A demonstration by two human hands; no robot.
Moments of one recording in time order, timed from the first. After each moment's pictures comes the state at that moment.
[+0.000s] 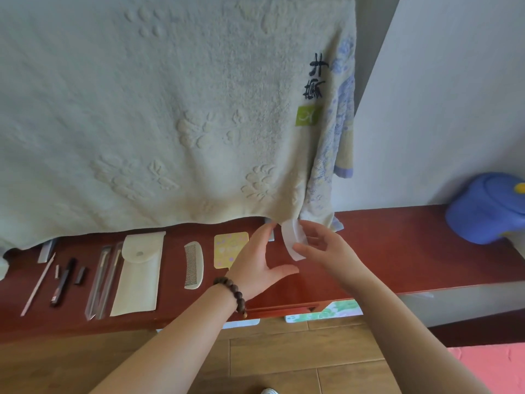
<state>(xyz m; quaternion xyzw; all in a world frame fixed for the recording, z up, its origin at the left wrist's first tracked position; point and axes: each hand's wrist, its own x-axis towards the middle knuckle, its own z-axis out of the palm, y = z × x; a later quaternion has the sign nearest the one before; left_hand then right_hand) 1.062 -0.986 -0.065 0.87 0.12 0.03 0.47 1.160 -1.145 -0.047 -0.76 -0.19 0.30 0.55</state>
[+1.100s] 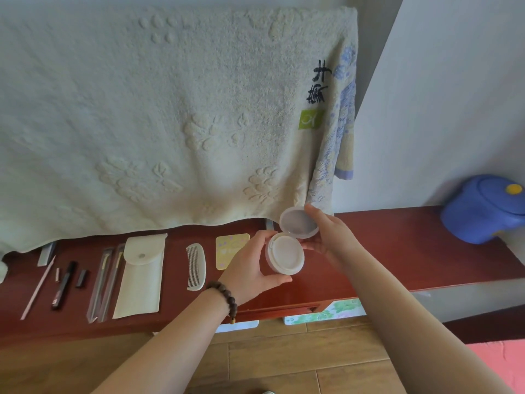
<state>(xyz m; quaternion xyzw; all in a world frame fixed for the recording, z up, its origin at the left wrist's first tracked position) 1.047 -0.969 -0.072 0.88 0.08 0.04 0.47 1.174 -1.116 -0.022 -0.68 0.00 0.34 0.65</state>
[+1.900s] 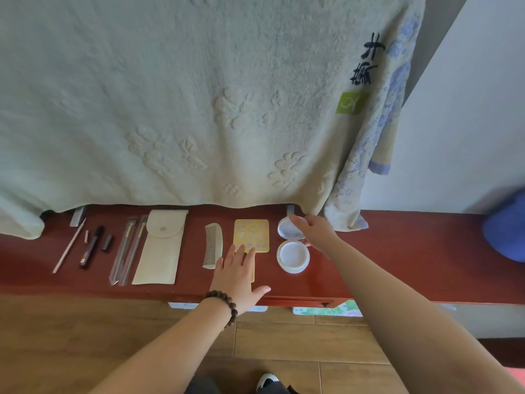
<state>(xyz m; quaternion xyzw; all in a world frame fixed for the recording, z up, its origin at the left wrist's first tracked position) 1.000 -0.958 -0.133 0.95 0.23 -0.13 0.13 1.202 -1.065 -0.121 -0.87 -0.16 0.31 0.36</state>
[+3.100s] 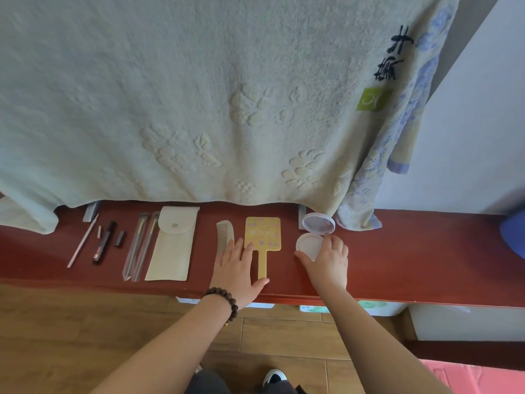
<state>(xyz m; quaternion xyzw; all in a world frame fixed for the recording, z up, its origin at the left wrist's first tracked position) 0.989 -0.936 -0.136 0.94 0.27 -0.11 0.15 1.128 -1.082 -0.154 -0.96 -0.15 0.08 0.20</state>
